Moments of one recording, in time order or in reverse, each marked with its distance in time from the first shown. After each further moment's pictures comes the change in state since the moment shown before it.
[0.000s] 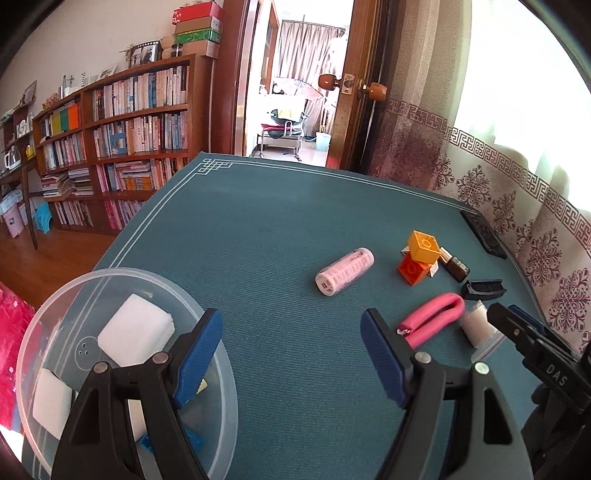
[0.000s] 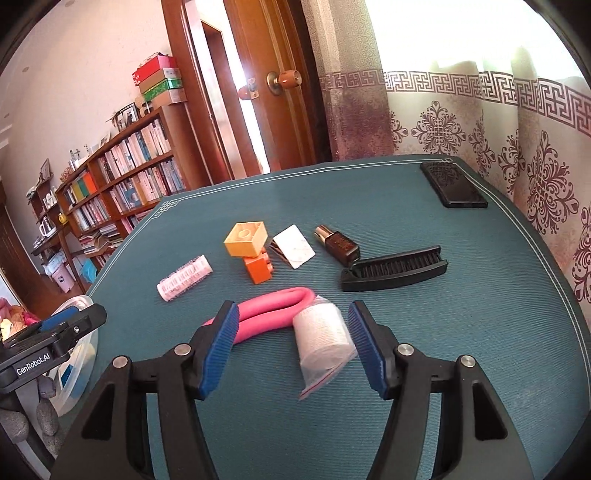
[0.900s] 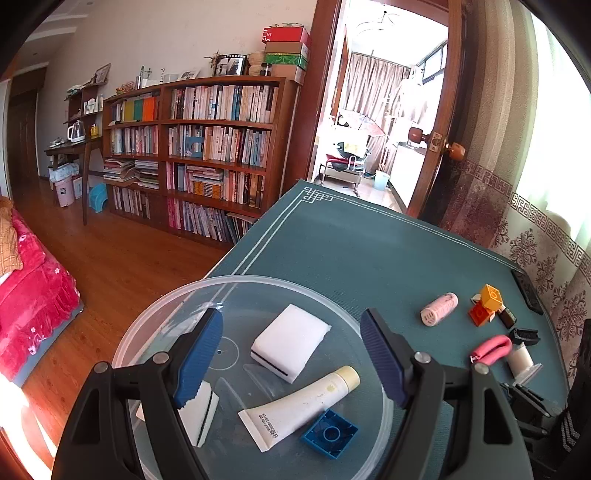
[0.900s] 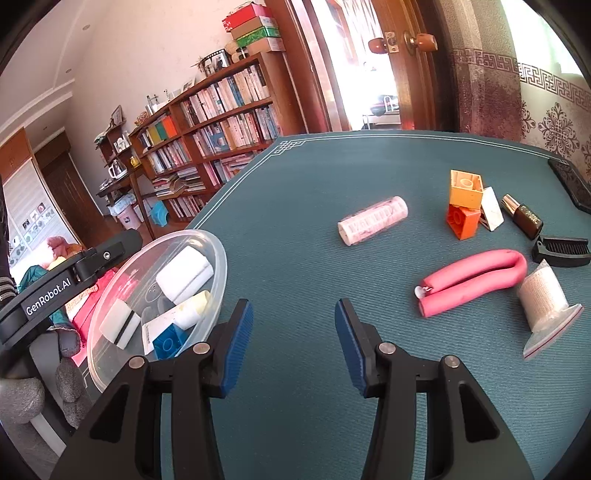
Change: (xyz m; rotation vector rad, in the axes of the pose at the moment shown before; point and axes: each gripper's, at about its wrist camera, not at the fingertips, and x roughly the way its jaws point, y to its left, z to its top) left arm -0.050 0.111 -0.006 -0.188 -0.129 0.173; right arm 0.025 0.146 -0.034 -0.157 0.162 0.292
